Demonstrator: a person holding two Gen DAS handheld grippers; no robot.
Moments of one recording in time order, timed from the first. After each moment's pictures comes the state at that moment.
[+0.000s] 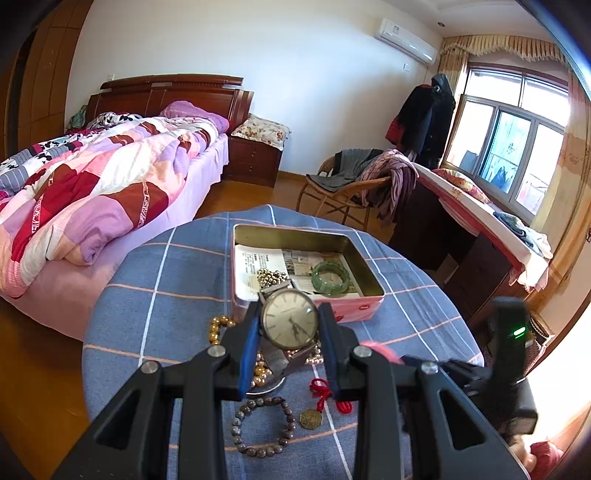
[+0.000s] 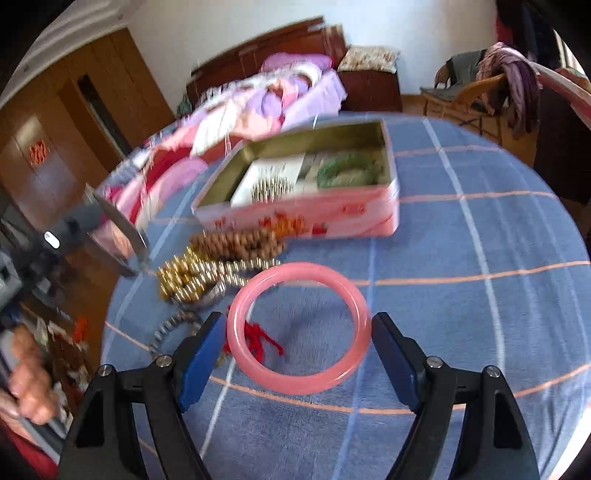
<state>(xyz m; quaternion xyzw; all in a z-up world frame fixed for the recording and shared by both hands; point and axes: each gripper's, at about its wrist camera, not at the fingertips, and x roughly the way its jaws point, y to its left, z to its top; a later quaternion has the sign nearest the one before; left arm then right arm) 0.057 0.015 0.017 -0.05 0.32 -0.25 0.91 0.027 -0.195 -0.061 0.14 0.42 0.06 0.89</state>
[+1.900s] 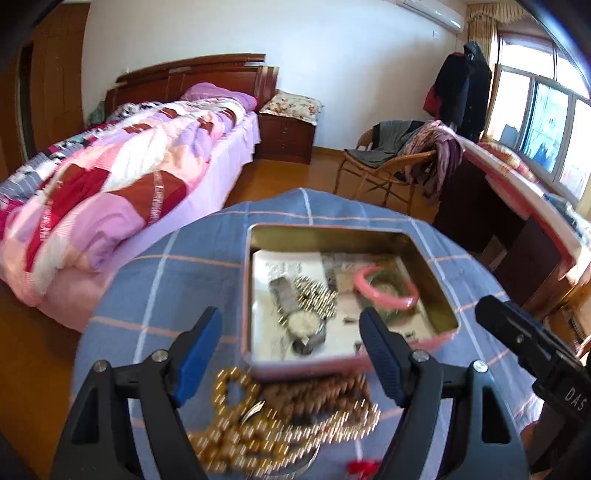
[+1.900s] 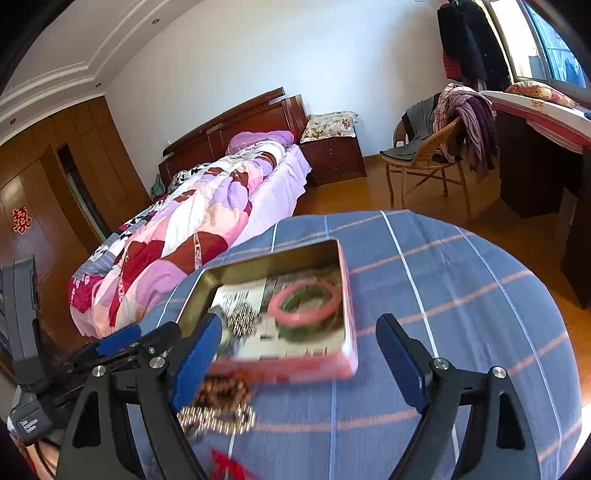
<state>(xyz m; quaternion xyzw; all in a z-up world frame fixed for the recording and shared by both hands) 0.126 -0.035 -0.004 0.01 0.37 -0.16 0.91 0.077 -0.224 -0.021 0.17 0.31 -0.02 0.94</state>
